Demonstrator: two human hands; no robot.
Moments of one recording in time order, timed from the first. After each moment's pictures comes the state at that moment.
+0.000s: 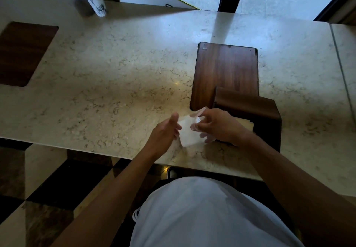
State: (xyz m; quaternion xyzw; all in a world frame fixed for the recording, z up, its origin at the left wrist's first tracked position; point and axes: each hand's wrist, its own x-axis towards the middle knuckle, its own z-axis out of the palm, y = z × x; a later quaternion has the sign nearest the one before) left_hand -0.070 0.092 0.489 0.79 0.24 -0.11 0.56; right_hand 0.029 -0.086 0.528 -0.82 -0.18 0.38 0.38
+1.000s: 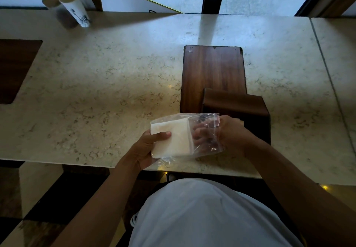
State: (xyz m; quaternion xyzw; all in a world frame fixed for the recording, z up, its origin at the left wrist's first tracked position) left_hand -0.070 0.109 0.474 0.42 0.28 -0.19 0.84; right_hand 0.022 -0.133 0.536 -0.65 -0.01 0.46 0.60
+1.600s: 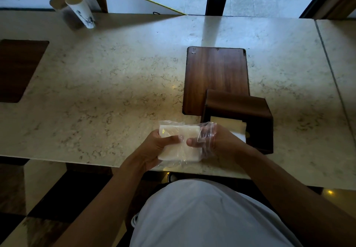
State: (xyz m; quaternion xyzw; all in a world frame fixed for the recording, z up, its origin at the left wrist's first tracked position) left_hand -0.071 0.094 0.487 0.47 0.24 -0.20 0.82; right_hand 0.006 -0.110 0.521 -0.72 -0.13 0.42 0.53
